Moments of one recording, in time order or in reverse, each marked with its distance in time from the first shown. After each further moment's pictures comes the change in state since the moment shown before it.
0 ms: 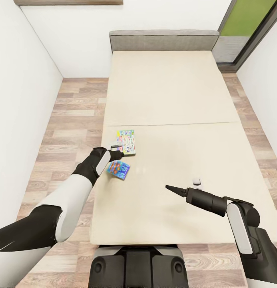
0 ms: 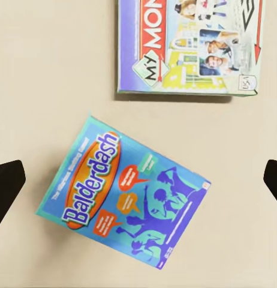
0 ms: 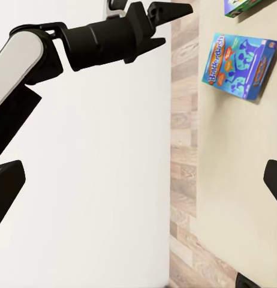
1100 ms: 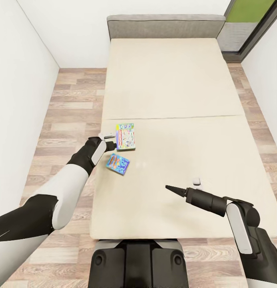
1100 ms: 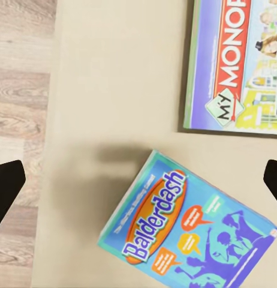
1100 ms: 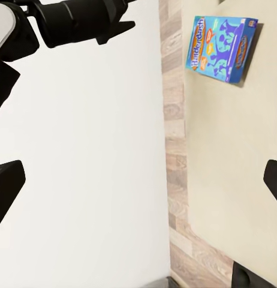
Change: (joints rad) left arm -0.086 0.028 0.002 0.010 0.009 0.014 0.115; right arm 0.000 0.000 0.000 0.001 0.000 0.000 -0.011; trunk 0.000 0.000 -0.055
